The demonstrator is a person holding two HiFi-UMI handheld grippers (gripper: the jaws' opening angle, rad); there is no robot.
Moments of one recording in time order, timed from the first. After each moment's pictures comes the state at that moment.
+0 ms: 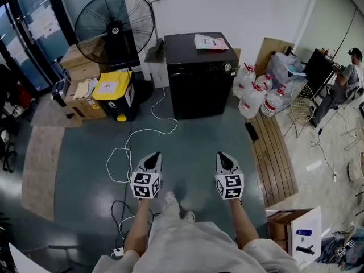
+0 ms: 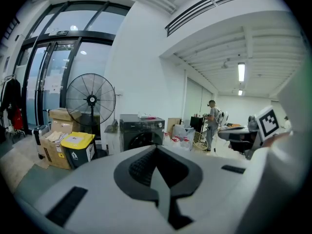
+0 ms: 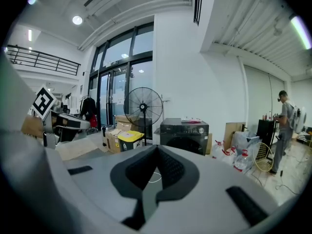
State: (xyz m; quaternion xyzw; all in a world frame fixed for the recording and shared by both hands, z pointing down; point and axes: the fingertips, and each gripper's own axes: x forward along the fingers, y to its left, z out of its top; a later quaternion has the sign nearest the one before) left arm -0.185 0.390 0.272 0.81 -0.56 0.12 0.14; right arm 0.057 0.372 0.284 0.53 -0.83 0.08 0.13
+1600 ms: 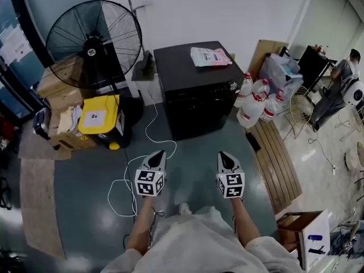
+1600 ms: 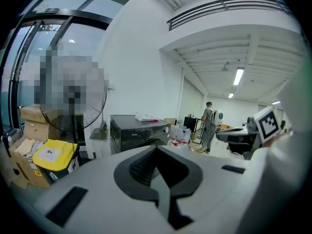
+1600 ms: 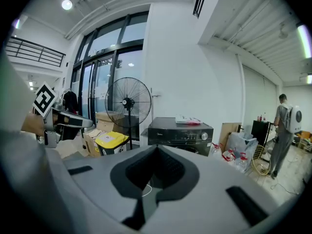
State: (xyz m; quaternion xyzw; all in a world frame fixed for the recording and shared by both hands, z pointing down) left arm -0.273 0.069 0.293 0.85 -0.48 0.12 0.15; right arm -0.042 0.090 0.299 0.59 -0.79 0.09 0.16
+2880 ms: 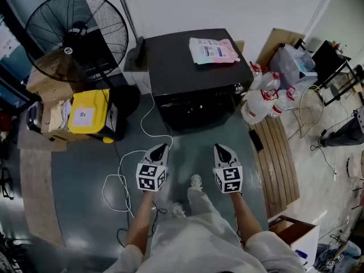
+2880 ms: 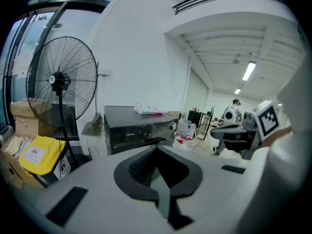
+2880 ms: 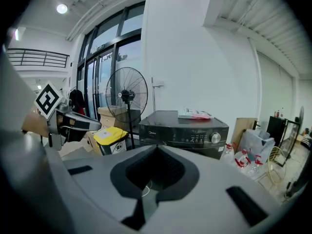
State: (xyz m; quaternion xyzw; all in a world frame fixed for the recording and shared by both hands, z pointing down) left arm -0.183 -0.112 0.346 0.84 -0.49 0.16 0.19; right arm 0.011 -0.107 0.347 0.53 -0.82 0.11 0.19
